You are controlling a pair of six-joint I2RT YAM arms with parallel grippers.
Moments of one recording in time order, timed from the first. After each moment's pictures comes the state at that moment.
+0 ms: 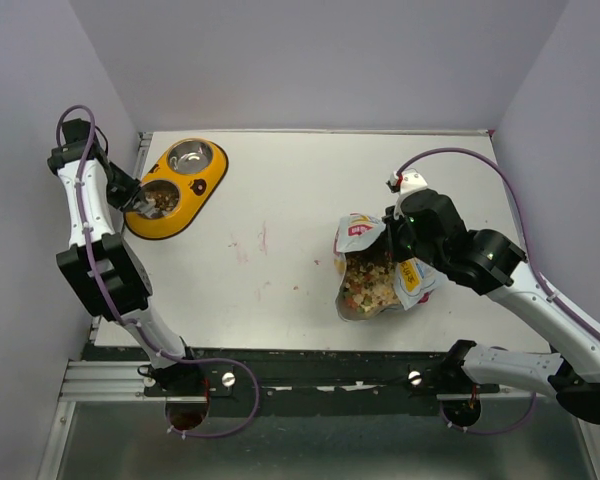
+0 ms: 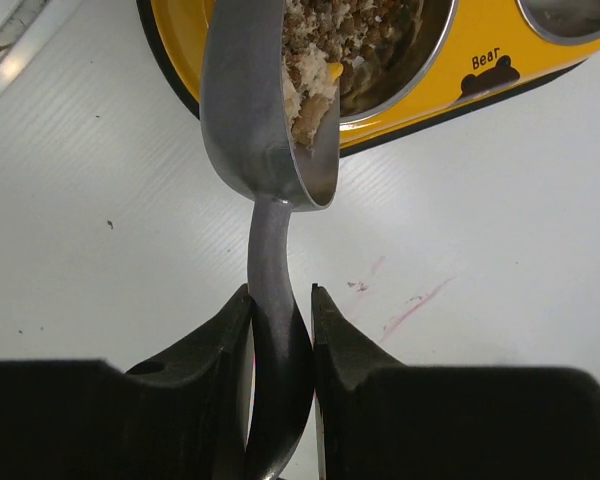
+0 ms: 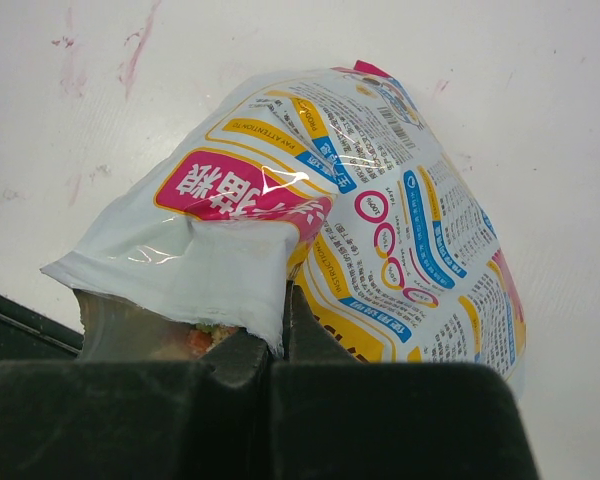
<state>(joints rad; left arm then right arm) 0.44 1.77 1.73 -1.11 0.18 -0.54 0.82 1.06 1.26 -0.86 0.32 0.31</state>
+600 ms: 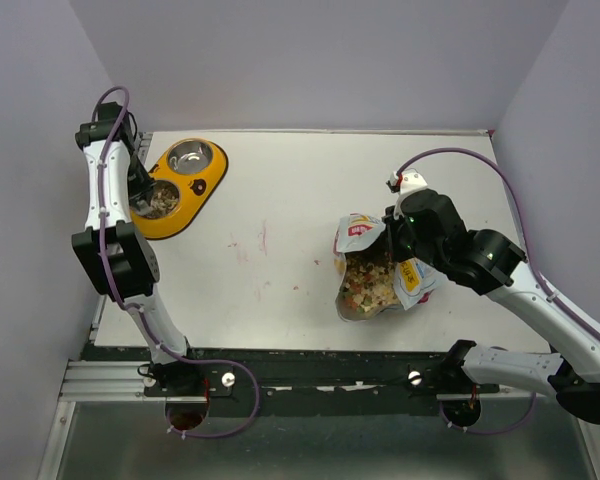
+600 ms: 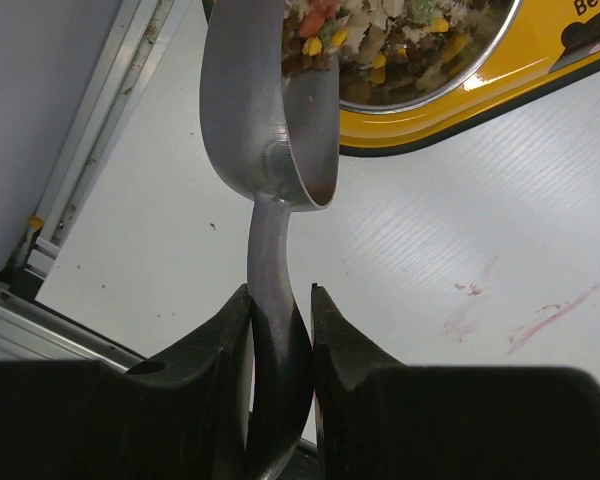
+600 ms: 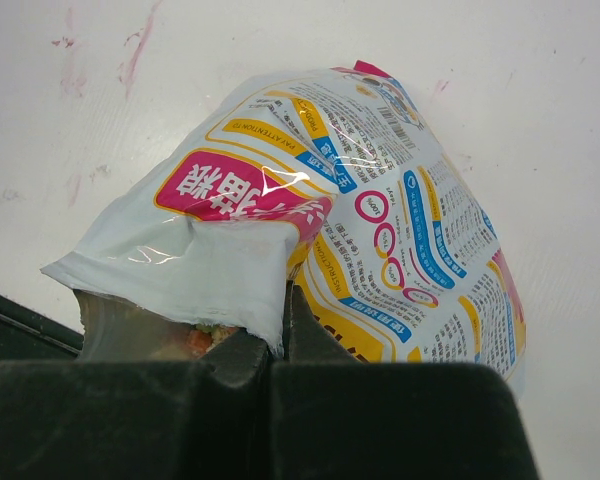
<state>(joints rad) 0.27 1.92 1.98 -1.32 -0.13 -0.36 0.82 1.06 1.26 -0.86 0.32 0.31</state>
